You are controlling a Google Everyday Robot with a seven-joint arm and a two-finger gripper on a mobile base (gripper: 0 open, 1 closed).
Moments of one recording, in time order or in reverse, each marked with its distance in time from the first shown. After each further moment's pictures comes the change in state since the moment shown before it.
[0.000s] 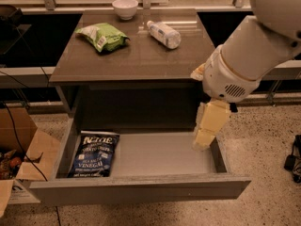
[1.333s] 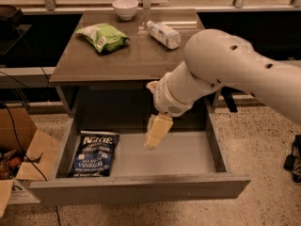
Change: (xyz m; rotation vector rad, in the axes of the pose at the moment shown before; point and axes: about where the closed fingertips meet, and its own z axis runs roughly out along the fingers) arm -0.071 -0.034 0.129 0.041 -0.195 -0.115
